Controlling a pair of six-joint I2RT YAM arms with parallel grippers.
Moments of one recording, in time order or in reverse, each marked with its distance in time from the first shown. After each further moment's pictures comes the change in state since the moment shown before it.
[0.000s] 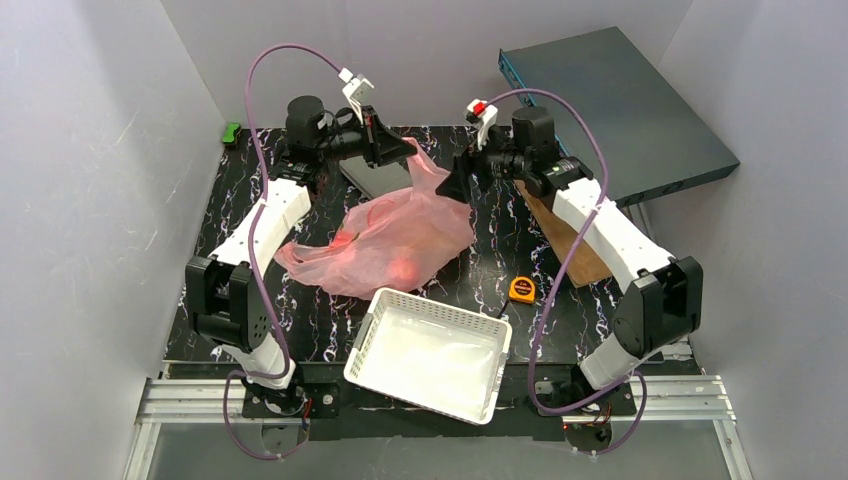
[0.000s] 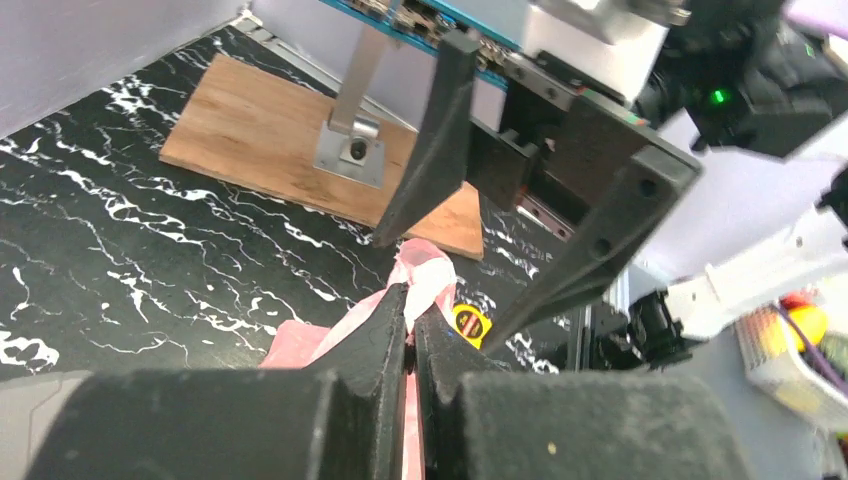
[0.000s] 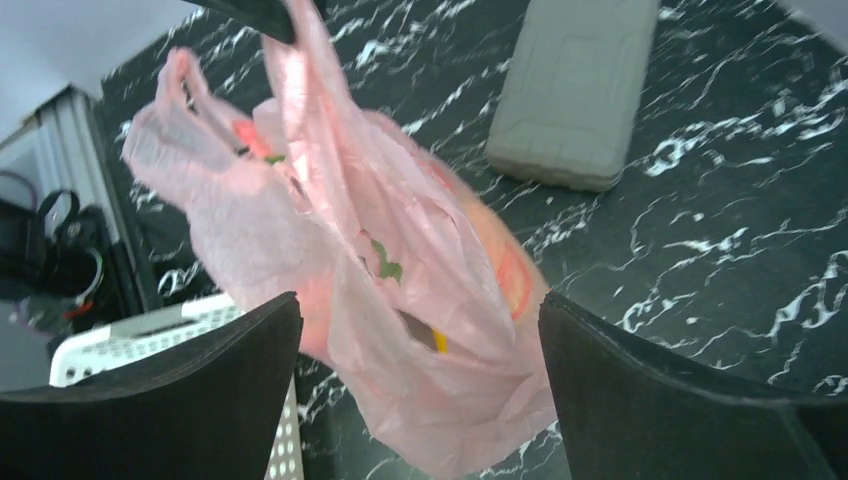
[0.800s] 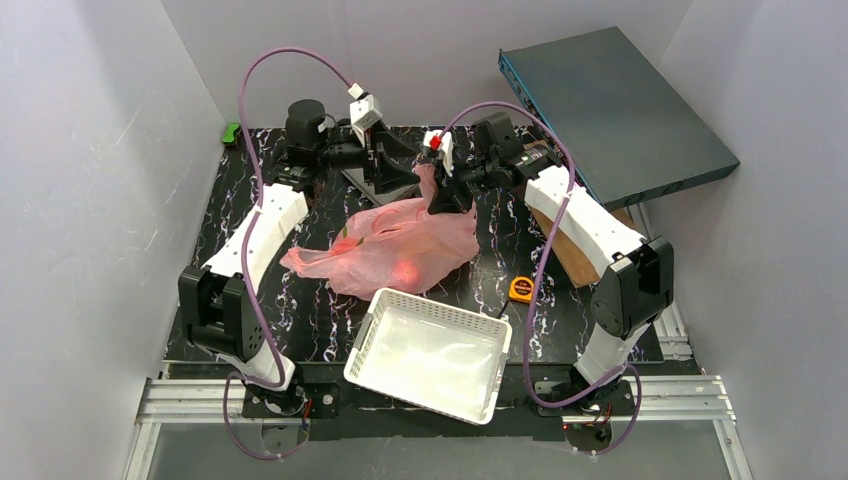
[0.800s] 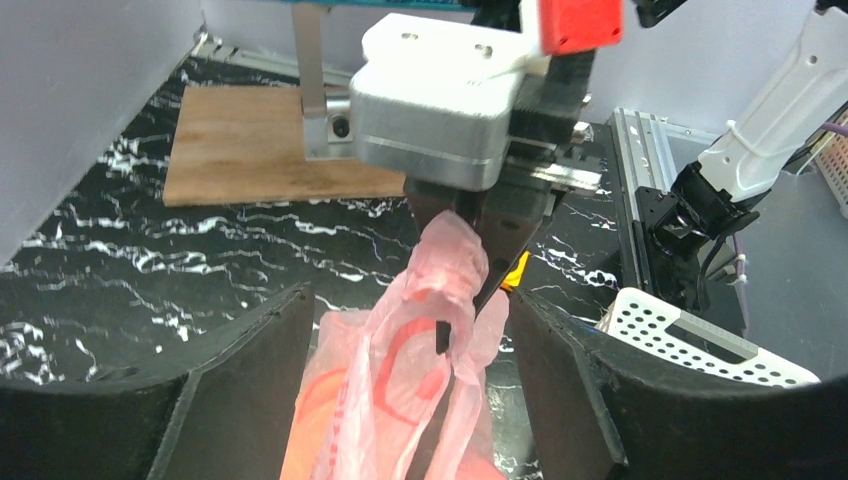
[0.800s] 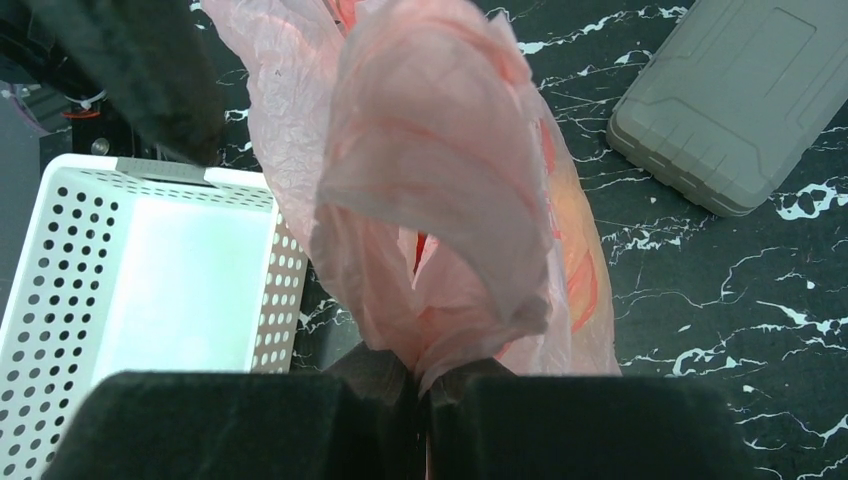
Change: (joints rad) left arm 0.002 -0.051 -0.010 -0.156 0.126 0.370; right arm 0.108 0.129 0.161 -0.302 -0.082 -0.363
